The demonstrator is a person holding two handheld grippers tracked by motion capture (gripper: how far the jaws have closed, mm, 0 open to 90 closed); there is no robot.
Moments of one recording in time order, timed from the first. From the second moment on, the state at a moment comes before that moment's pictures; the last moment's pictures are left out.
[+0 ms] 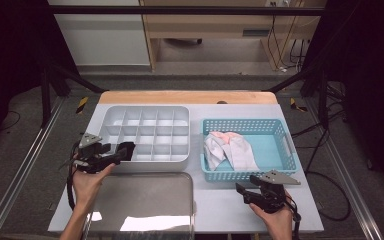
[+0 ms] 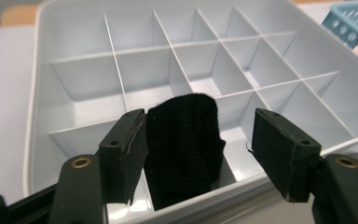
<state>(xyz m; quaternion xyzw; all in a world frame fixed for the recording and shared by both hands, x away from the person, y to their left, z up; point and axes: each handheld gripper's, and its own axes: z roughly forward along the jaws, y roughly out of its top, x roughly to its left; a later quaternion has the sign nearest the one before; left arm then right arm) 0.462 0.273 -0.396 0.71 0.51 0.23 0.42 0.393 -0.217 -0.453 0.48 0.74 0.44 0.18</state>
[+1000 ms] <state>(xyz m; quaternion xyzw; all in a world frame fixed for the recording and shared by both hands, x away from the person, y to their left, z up) 0.402 0.261 -0.431 0.74 0.48 0.20 0.42 0.391 -0.210 -0.428 0.46 0.73 0.46 0.21</state>
